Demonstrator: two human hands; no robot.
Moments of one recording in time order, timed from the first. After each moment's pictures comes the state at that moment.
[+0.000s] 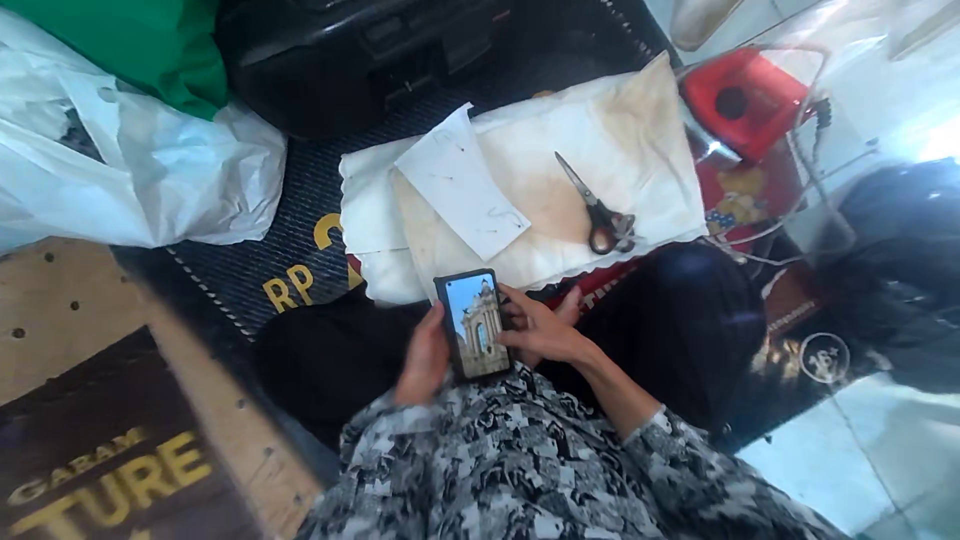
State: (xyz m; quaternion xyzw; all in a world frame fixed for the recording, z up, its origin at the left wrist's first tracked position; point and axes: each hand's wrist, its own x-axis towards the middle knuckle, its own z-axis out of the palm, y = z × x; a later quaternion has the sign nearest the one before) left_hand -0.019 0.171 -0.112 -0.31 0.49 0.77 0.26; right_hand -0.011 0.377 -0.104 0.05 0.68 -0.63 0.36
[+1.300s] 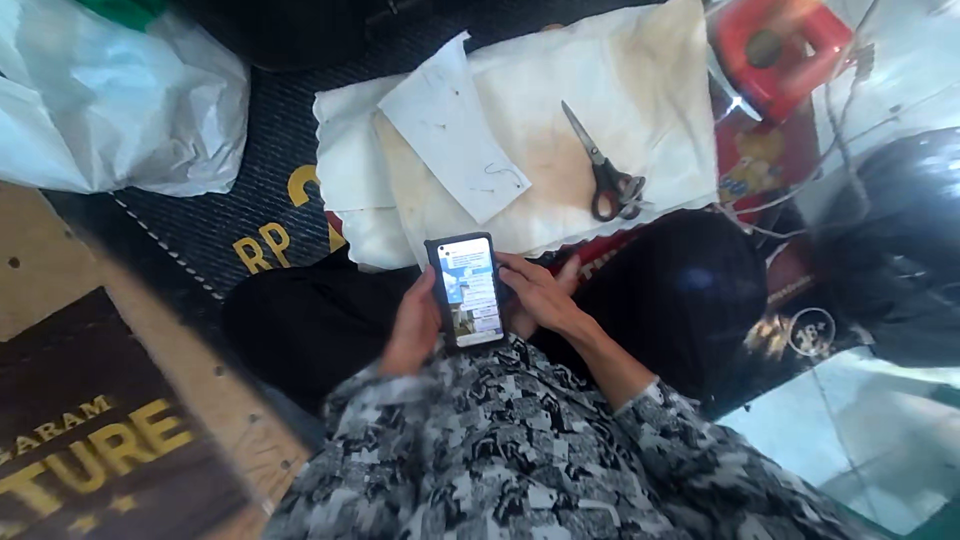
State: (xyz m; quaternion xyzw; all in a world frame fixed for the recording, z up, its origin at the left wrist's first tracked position) left_hand -0.017 0.167 -0.115 -0.30 0.49 0.77 0.27; right_hand -0.007 0.373 -0.112 0.07 0.76 -0.60 0.25
